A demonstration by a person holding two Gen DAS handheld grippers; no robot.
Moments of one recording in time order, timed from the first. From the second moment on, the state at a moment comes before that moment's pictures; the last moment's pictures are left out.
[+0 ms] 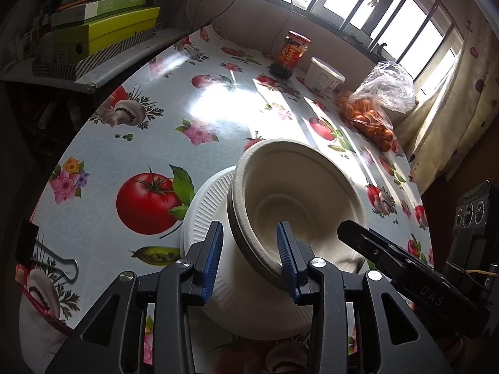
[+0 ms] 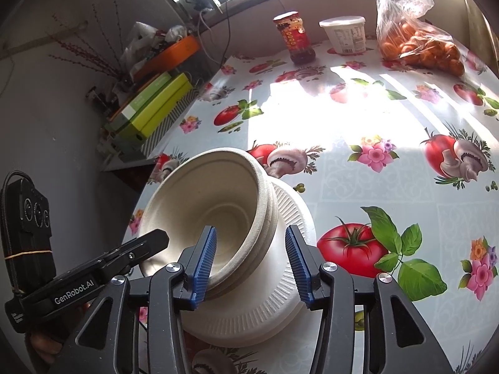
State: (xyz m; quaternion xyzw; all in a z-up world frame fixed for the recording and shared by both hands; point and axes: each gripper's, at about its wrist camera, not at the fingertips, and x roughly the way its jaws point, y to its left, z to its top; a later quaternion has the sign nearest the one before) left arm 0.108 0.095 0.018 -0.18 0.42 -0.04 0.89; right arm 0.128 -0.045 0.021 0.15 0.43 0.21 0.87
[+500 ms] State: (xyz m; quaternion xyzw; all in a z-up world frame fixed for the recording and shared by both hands) left arm 0.104 0.093 0.023 -0.18 0.41 -0.05 0.89; right arm 0.119 -0.049 0.028 0.14 0.41 0.21 0.88
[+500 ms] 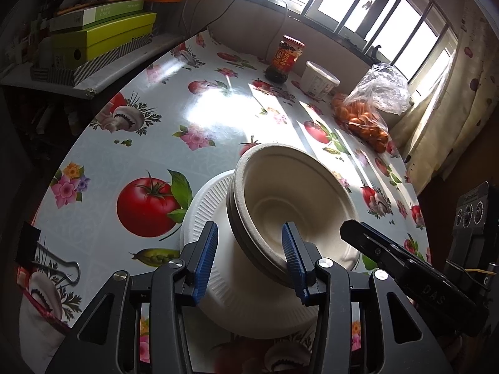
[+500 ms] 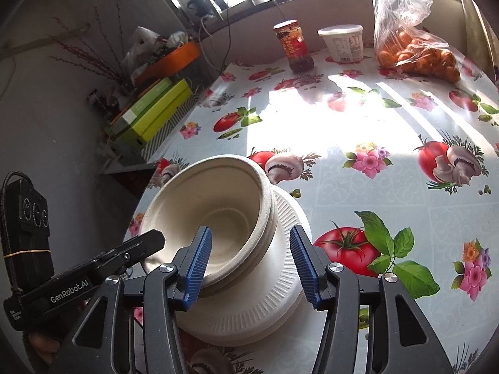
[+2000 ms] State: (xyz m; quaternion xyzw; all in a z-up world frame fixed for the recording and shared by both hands) left arm 0.009 0.076 -0.004 -0.07 0.39 -0.02 0.92; right arm 0.024 -0.069 0.018 0.03 0.36 0.18 0.91
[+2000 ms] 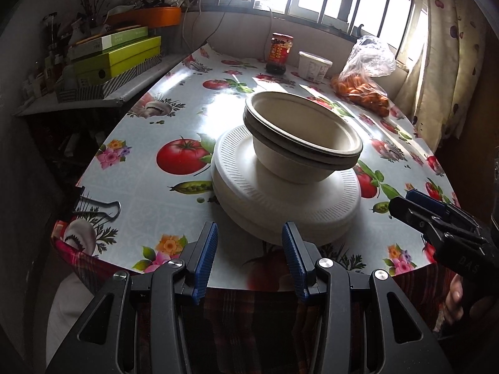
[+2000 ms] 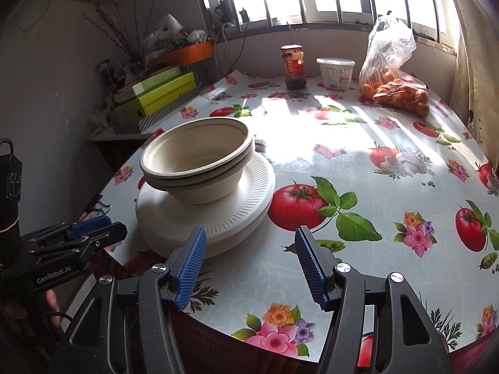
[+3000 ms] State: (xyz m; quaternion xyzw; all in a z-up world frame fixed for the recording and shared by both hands) left arm 0.007 0.069 -0.037 -0.05 0.42 0.00 0.91; right arm 0.017 -0.069 -0.023 0.00 0.41 0.15 0.90
